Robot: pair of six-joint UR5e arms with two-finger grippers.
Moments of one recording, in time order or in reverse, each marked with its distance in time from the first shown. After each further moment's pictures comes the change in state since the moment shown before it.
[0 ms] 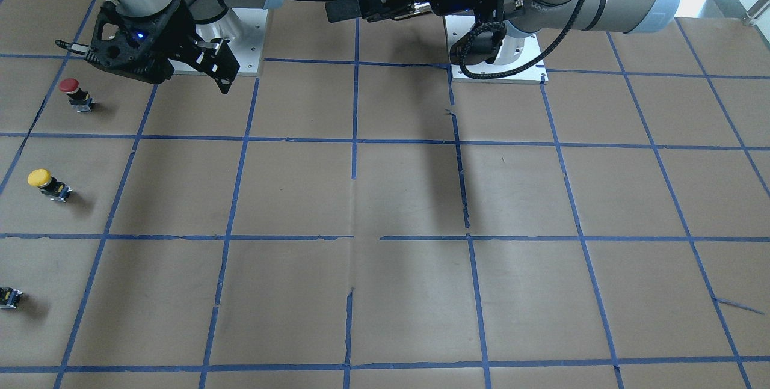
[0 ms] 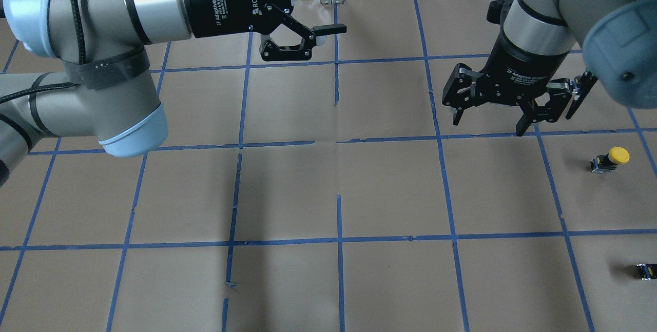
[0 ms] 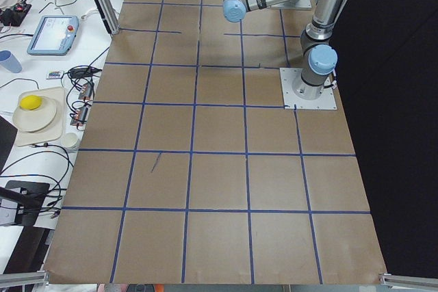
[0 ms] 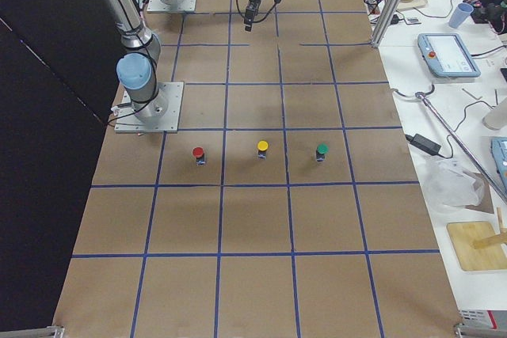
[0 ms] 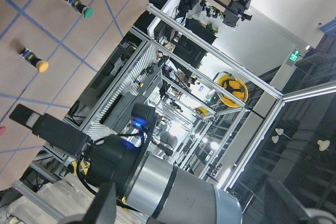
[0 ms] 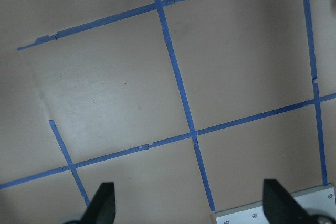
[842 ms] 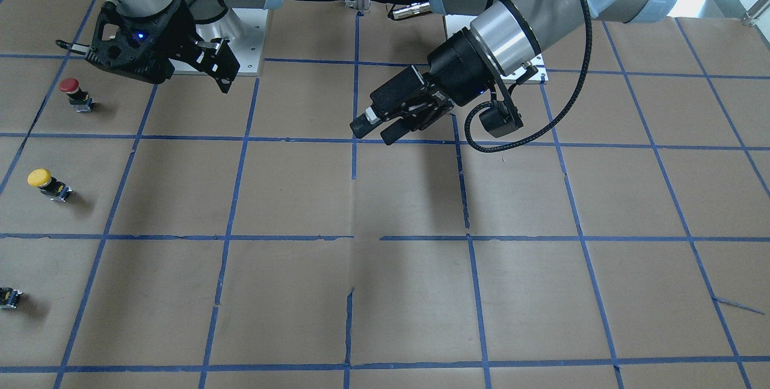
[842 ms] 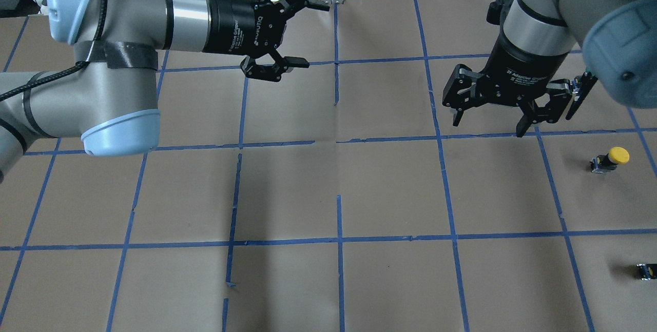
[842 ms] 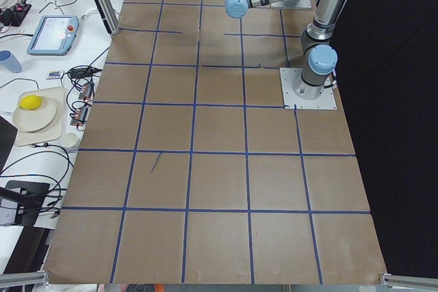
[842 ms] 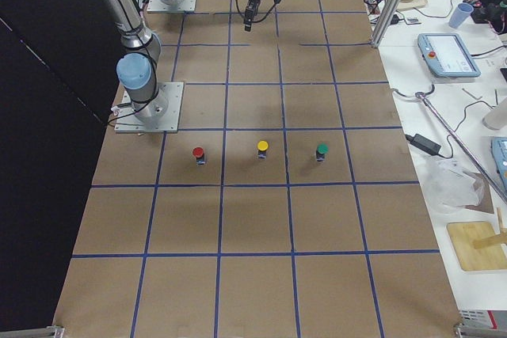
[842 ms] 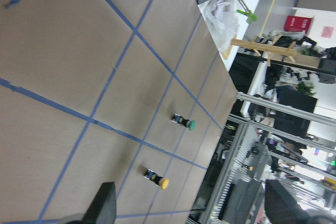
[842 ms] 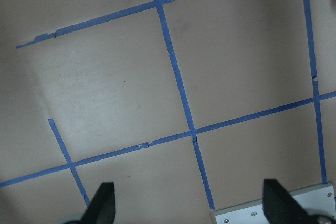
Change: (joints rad) left arm -0.009 0.040 0.016 -0.667 0.523 0.839; right arm 0.000 0.000 0.000 0.005 0.001 0.000
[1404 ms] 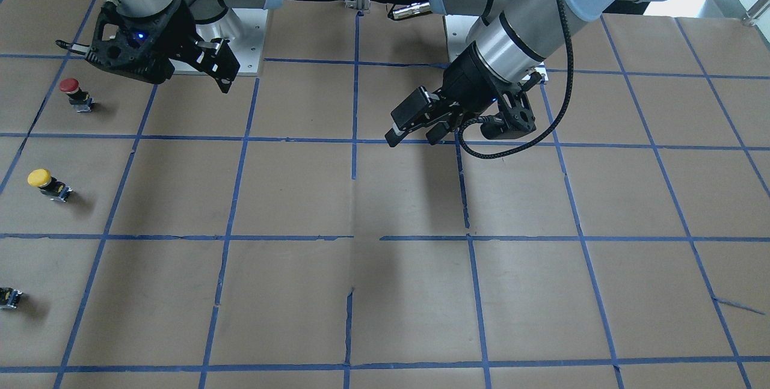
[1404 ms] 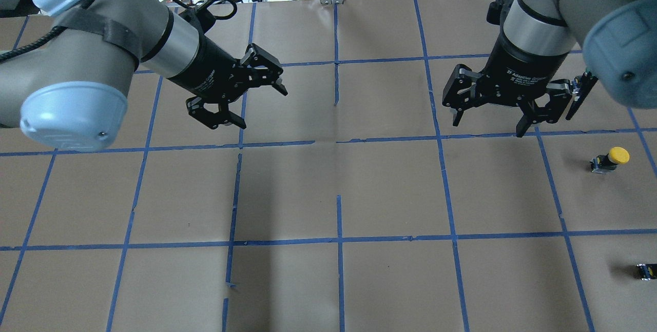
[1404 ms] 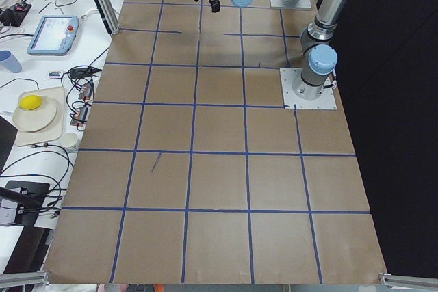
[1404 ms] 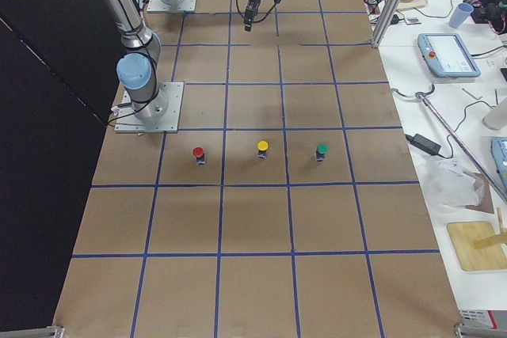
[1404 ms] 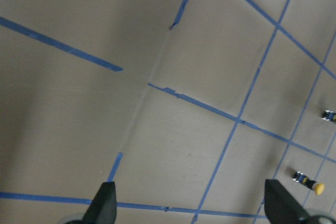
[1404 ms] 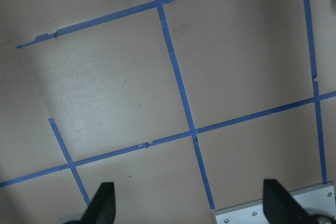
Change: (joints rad) left arm 0.014 0.079 0.080 -0.531 0.340 0.273; right arm 0.000 -0.002 0.000 0.001 0.003 0.000
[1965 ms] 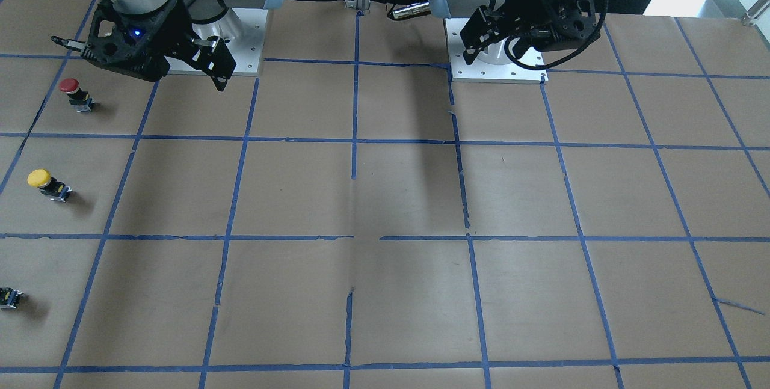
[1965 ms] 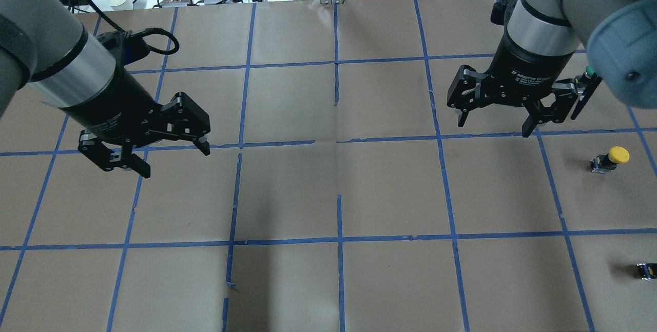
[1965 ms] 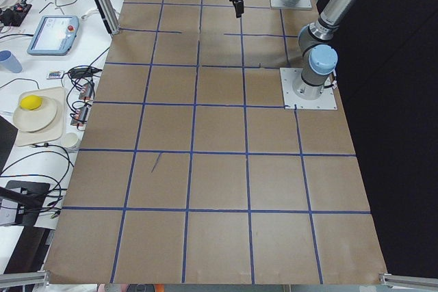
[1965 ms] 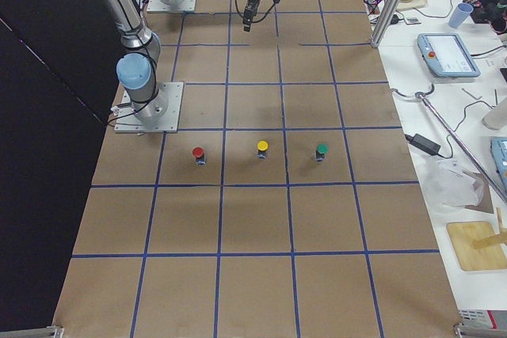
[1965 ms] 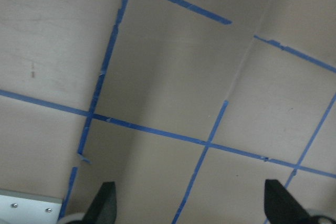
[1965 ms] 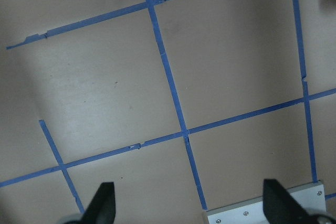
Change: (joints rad) left arm 0.093 0.187 0.023 -0.336 0.246 0.249; right arm -0.002 -0.005 0.001 0.003 -0.035 -0.001
